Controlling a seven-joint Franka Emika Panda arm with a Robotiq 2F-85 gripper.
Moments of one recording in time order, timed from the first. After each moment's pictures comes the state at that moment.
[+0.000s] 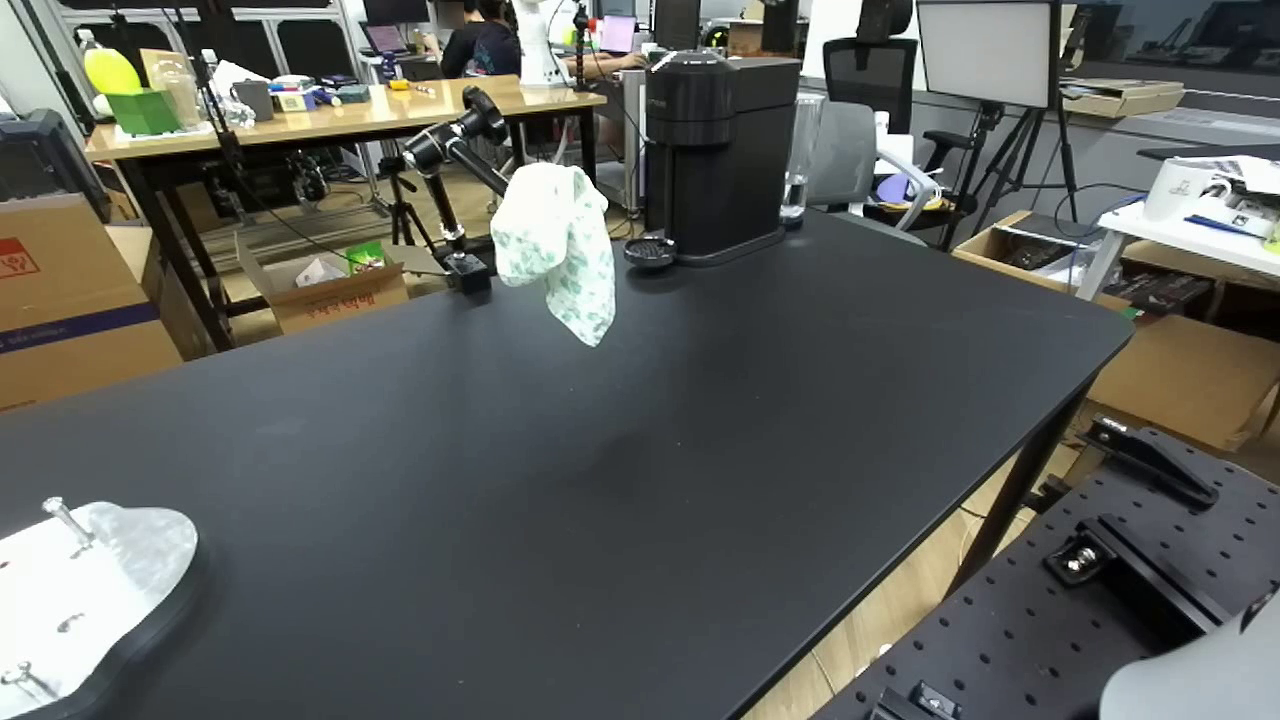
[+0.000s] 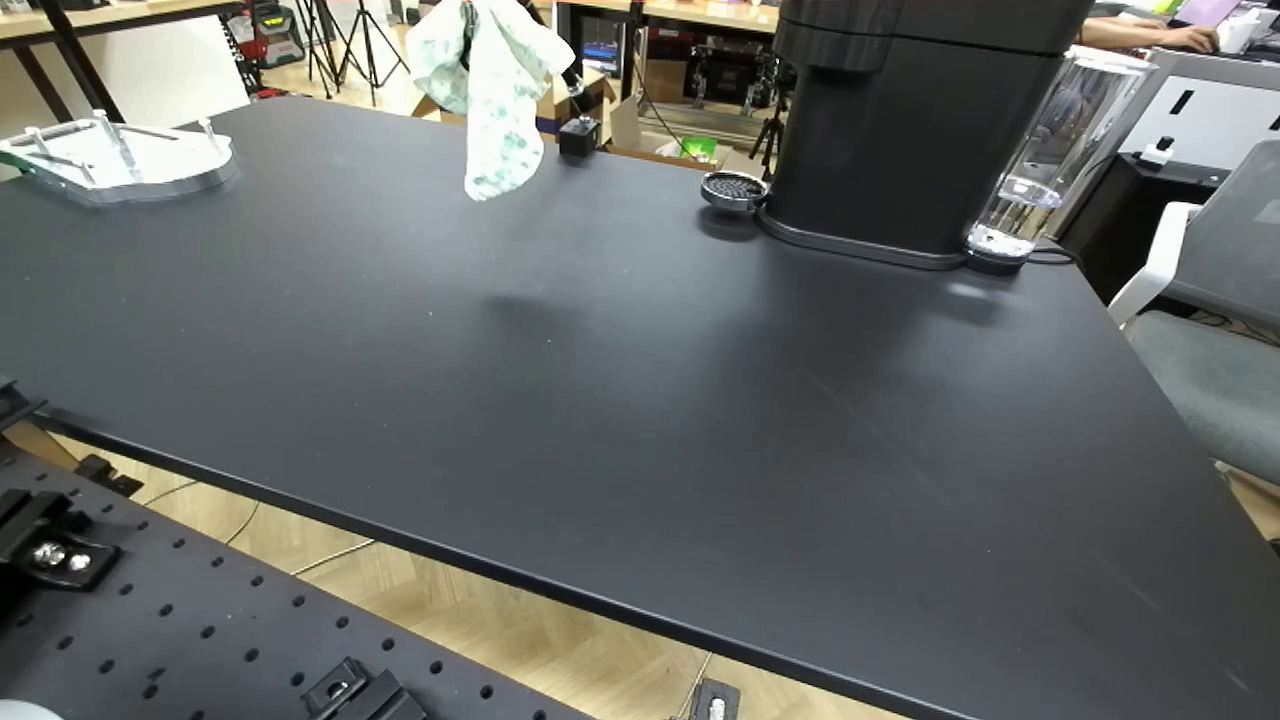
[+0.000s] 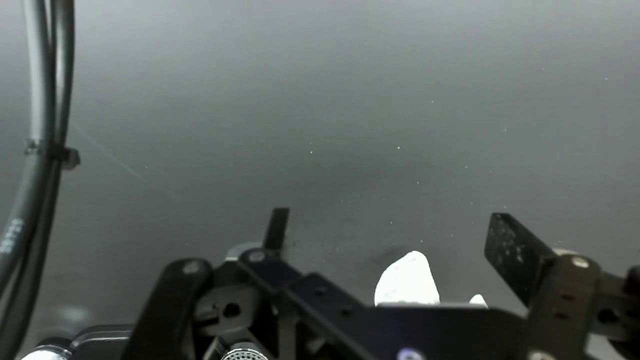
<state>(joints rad) 0.00 -0.58 0.00 -2.51 -0.02 1.94 -0.04</state>
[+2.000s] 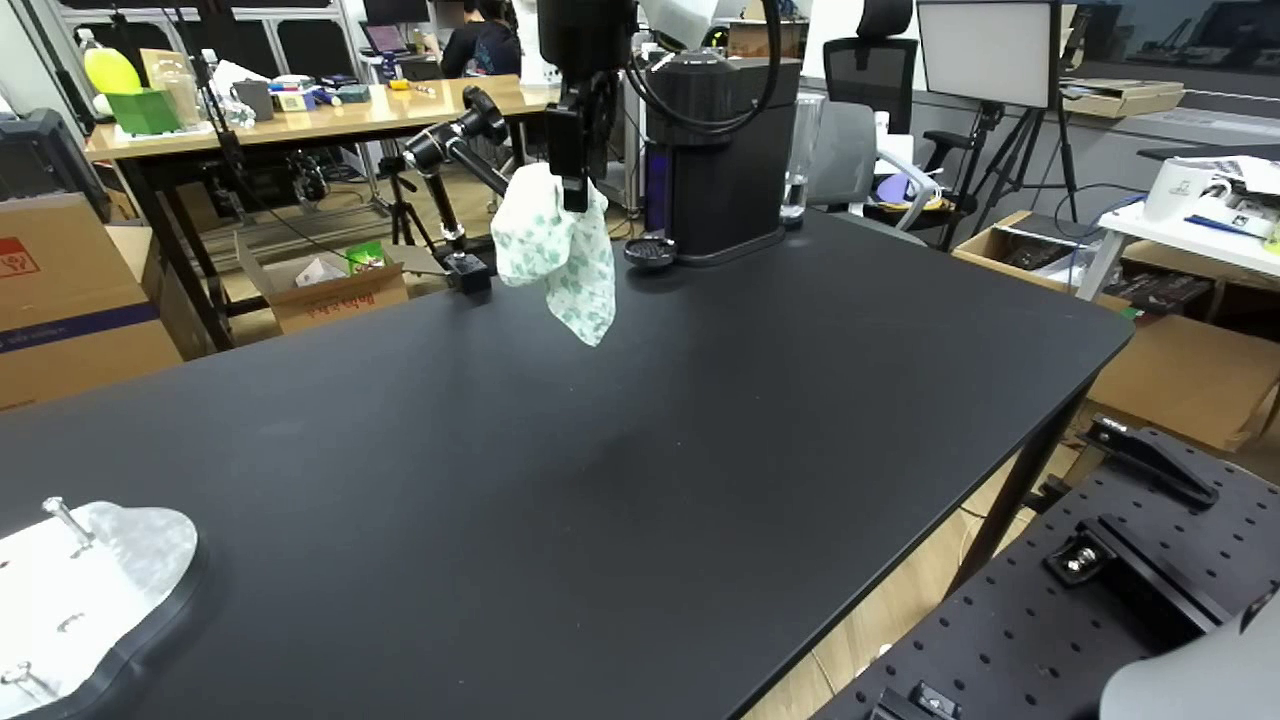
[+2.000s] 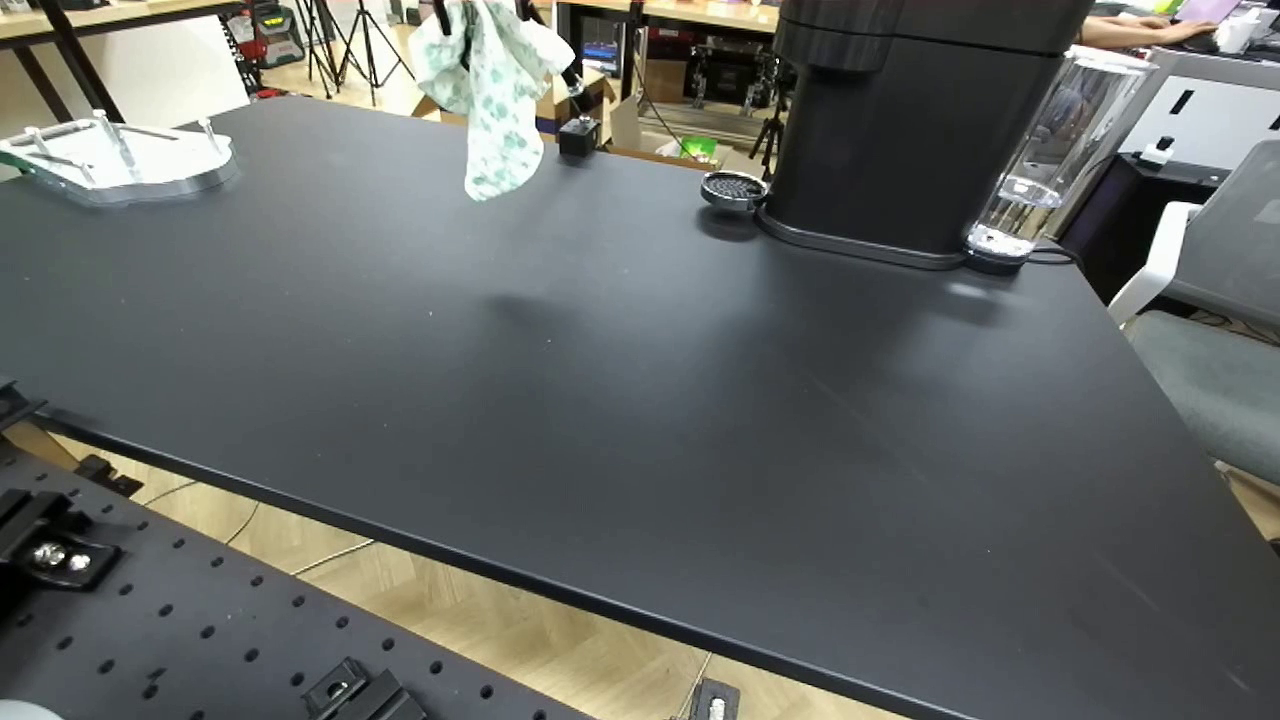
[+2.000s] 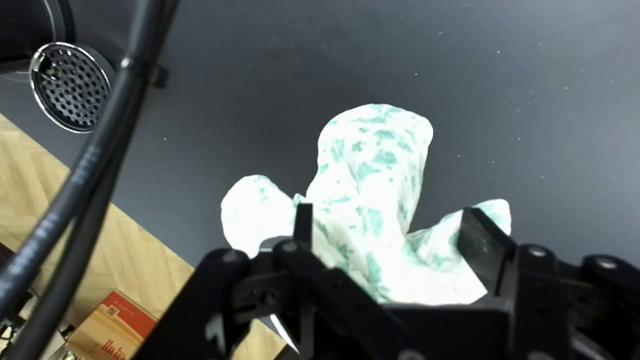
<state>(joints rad) 0.09 0.07 0.07 -2.26 -0.09 2.53 -0.61</state>
